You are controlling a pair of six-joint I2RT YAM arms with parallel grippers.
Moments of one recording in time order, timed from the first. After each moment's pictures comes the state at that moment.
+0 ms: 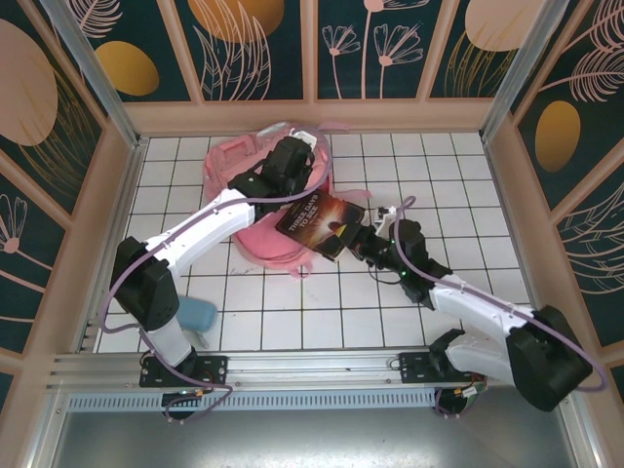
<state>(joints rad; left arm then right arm) -0.71 1.73 1.54 -0.42 -0.49 0.03 0.62 1.15 0.46 0.40 -0.30 1.22</state>
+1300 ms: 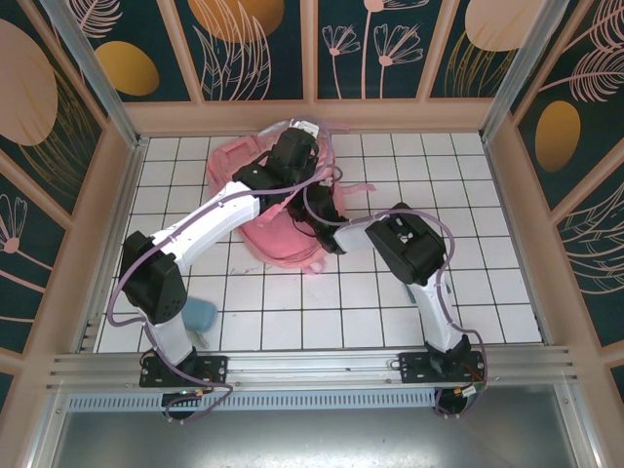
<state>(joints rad) -0.70 1.79 1.63 -0.43 -0.44 -0.08 0.74 2.19 1.22 0.81 0.06 1.50</state>
